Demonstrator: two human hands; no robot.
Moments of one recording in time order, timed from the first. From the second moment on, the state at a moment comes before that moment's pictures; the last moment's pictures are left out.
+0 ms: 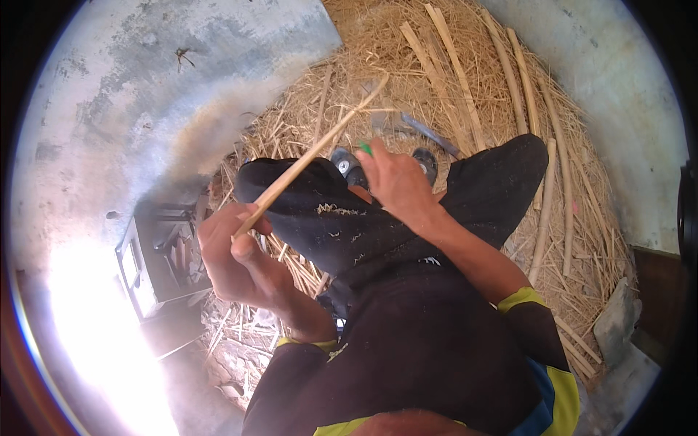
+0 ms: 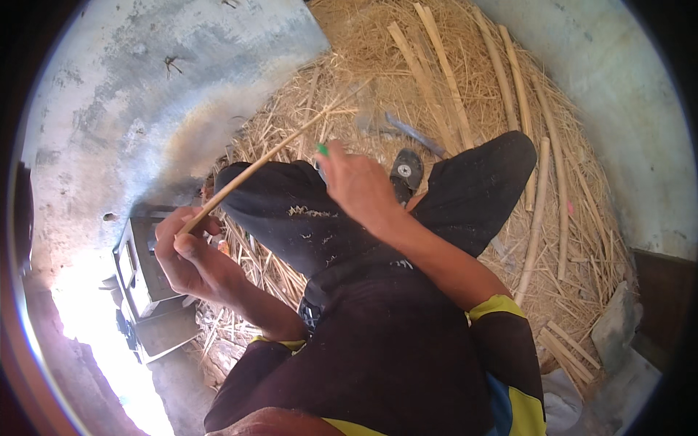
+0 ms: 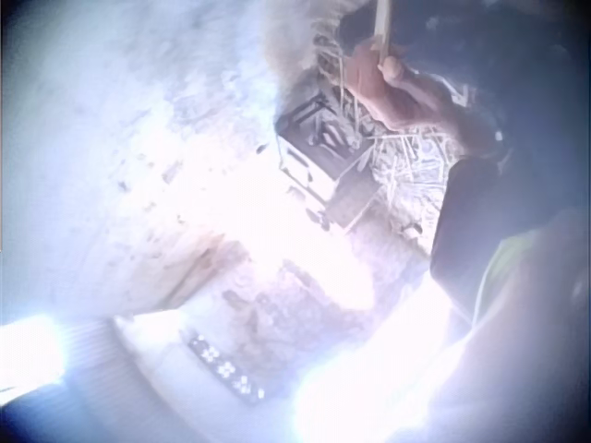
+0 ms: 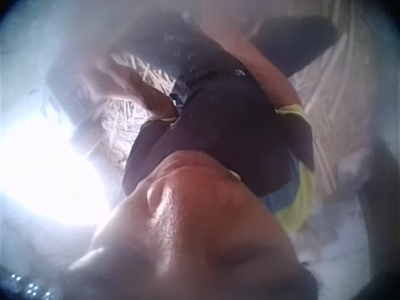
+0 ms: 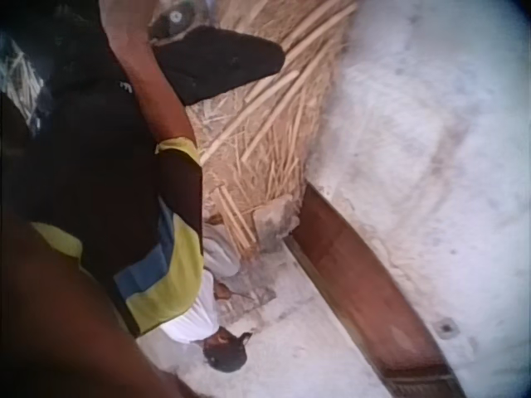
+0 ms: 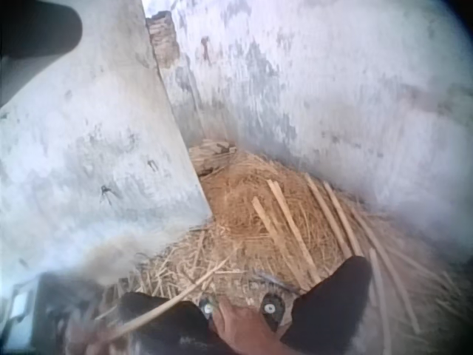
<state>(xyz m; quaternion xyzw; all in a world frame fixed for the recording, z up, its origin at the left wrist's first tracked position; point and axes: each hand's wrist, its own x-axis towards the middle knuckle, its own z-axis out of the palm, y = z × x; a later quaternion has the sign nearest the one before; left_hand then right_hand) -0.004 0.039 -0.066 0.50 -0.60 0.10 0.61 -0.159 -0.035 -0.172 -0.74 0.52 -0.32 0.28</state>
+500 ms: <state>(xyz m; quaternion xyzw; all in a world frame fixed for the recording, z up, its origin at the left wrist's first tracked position) -0.004 0.031 -0.061 0.52 -0.58 0.14 0.61 -0.158 -0.047 -0.202 -0.71 0.56 -0.30 0.31</state>
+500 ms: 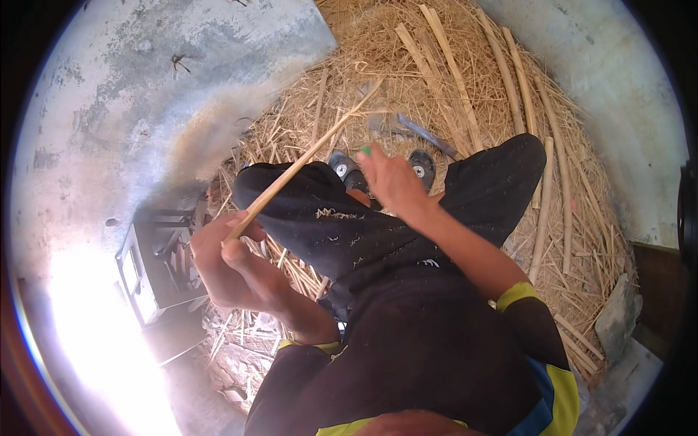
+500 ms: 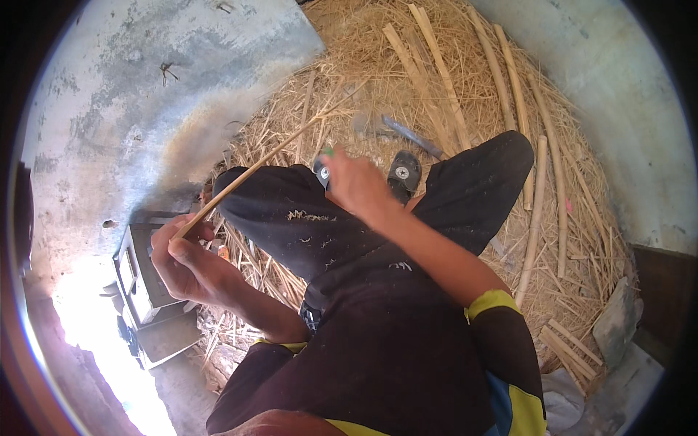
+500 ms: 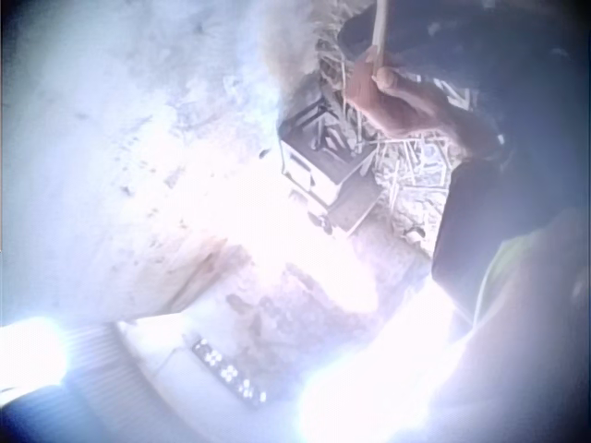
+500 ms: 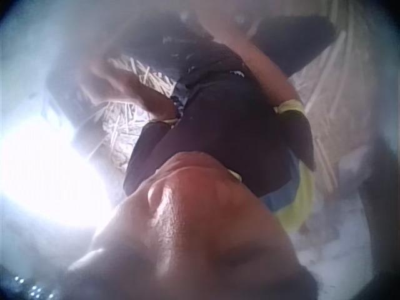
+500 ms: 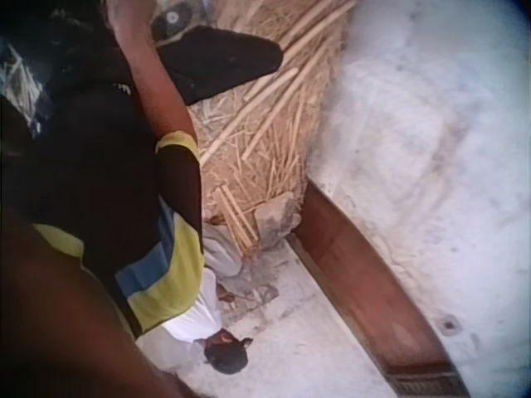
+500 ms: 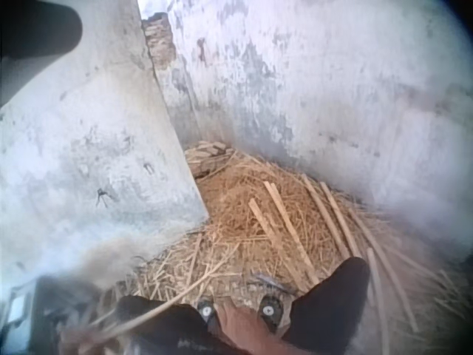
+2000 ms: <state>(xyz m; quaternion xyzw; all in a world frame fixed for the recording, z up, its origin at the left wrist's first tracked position) -0.035 0.053 -0.040 0.56 -0.47 0.16 0.66 -0.177 -0.004 -0.106 -0.78 0.49 -0.28 0.27</state>
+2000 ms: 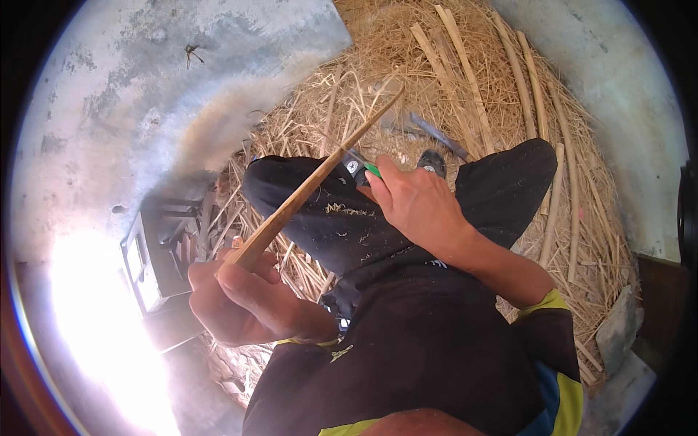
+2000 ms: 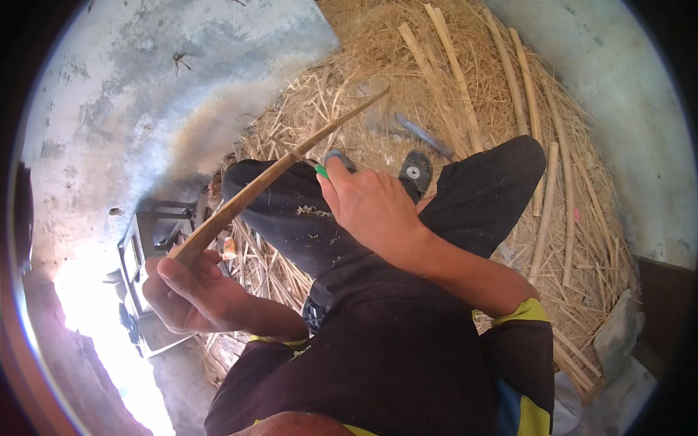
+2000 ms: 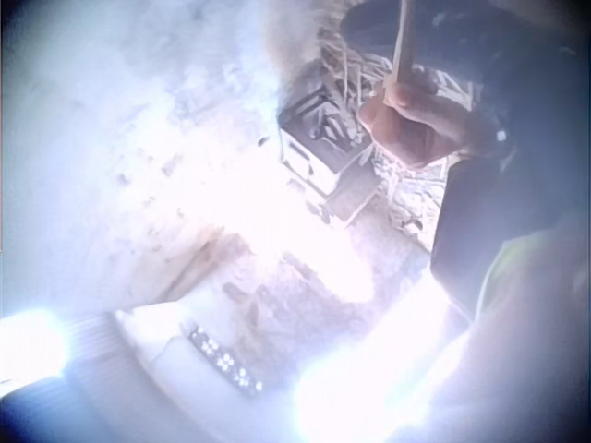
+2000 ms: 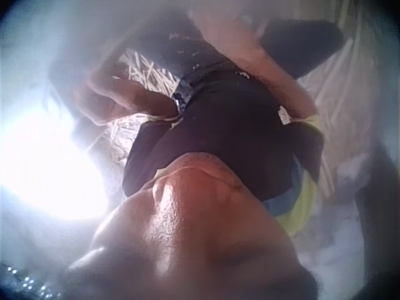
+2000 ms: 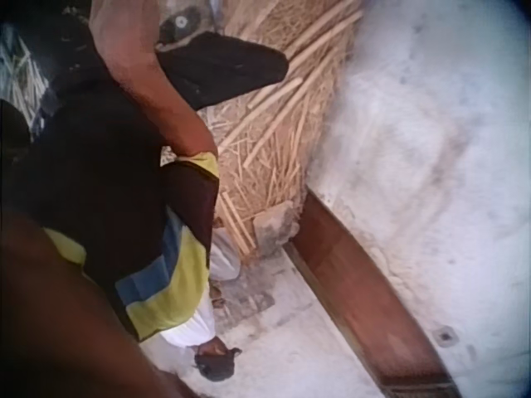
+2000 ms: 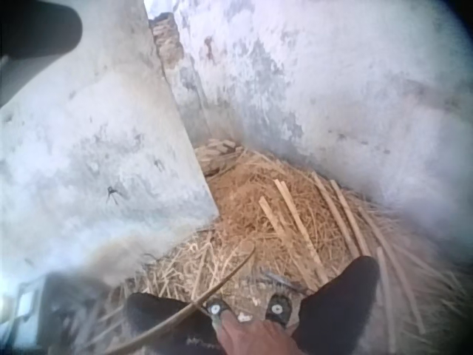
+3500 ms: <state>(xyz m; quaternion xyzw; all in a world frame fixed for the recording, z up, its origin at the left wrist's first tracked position) -0.011 0.053 -0.037 0.56 -0.48 0.14 0.66 -0.153 -0.058 -0.159 -0.80 0.46 -0.34 0.14</state>
